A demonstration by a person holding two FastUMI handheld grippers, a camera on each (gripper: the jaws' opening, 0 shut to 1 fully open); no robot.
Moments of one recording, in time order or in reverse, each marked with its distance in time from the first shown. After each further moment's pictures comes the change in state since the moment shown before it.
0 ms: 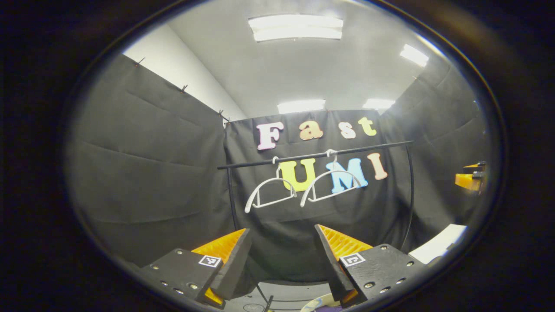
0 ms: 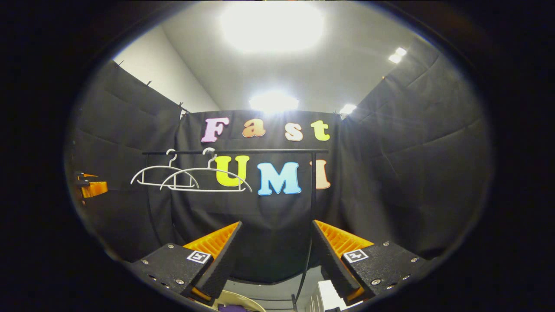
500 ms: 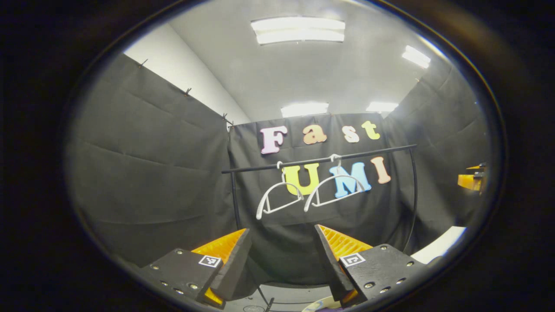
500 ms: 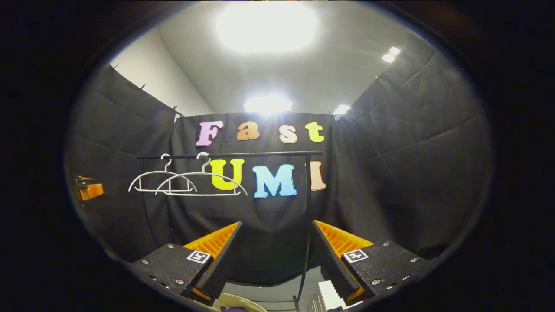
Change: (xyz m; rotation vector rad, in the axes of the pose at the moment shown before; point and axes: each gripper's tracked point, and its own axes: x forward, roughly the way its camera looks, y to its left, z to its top) left arm 0.003 0.013 0.001 -0.005 -0.019 0.020; right arm 0.001 -0.005 0.002 0.028 -0.005 -0.023
